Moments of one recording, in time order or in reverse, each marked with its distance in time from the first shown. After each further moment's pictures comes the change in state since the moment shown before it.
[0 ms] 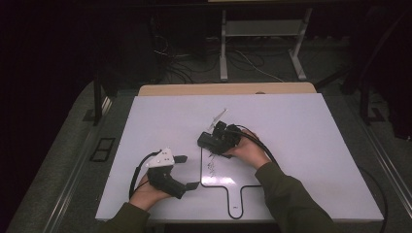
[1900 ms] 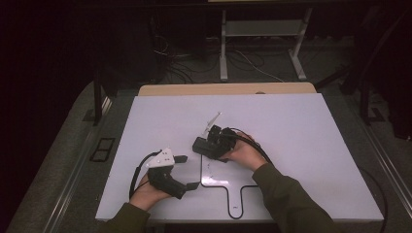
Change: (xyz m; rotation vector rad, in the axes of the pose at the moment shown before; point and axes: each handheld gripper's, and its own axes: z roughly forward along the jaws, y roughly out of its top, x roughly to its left) left arm -0.001 0.001 0.000 0.000 -0.001 0.004; right arm 0.014 0.009 0.003 0.009 0.048 -0.050
